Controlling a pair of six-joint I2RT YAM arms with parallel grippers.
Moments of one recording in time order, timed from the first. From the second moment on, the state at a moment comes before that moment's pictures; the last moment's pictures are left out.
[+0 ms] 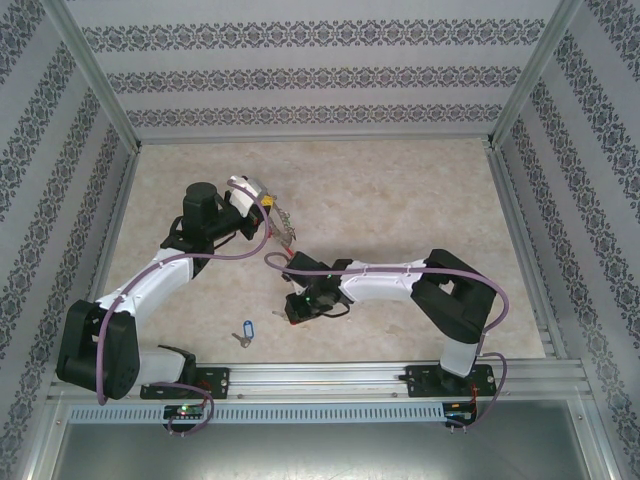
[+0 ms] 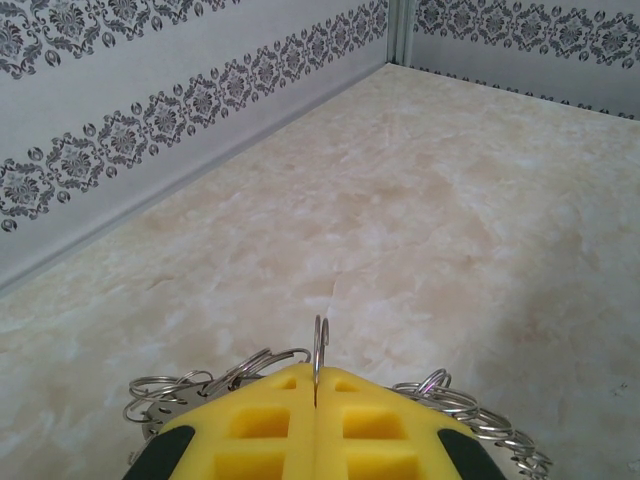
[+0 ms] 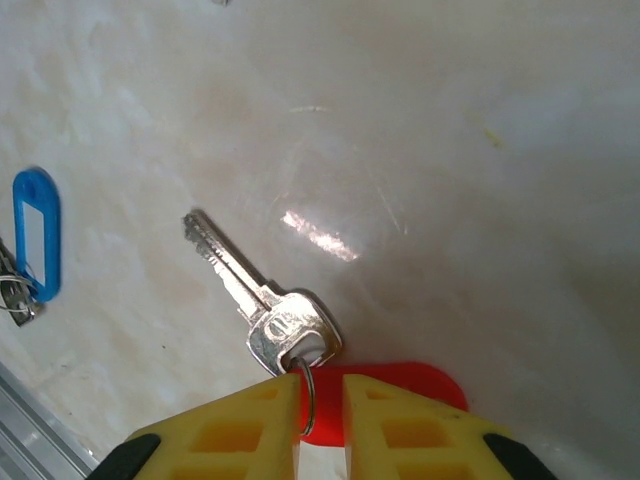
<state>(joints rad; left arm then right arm) -0.23 1.30 0.78 0.18 0.50 0.26 1.03 1.81 1.03 -0.39 -0.28 0.65</state>
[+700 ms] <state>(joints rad) -0.23 1.30 0.78 0.16 0.53 0.26 0.98 1.61 0.92 -0.42 -0.18 0.63</state>
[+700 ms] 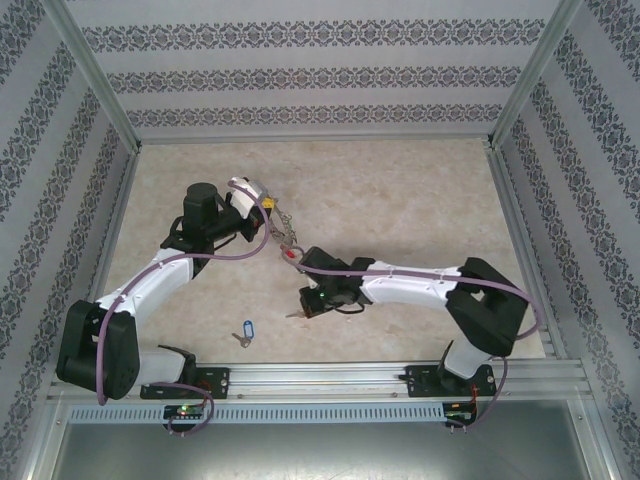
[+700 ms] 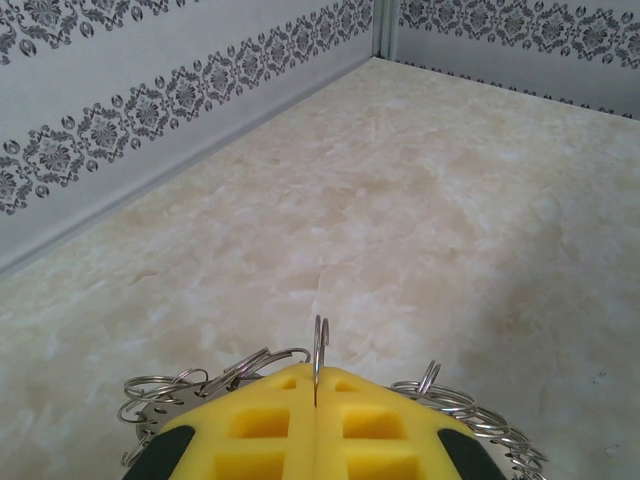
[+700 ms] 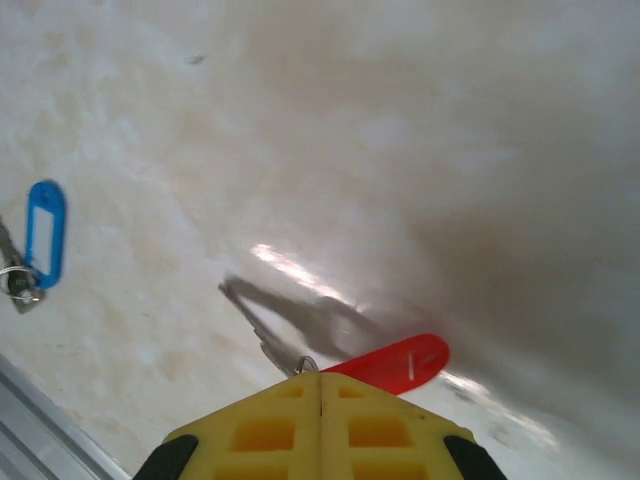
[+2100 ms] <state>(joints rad) -0.23 1.28 0.78 0.13 0.59 0.29 0.60 1.44 0.94 -0.93 -0.27 0.44</state>
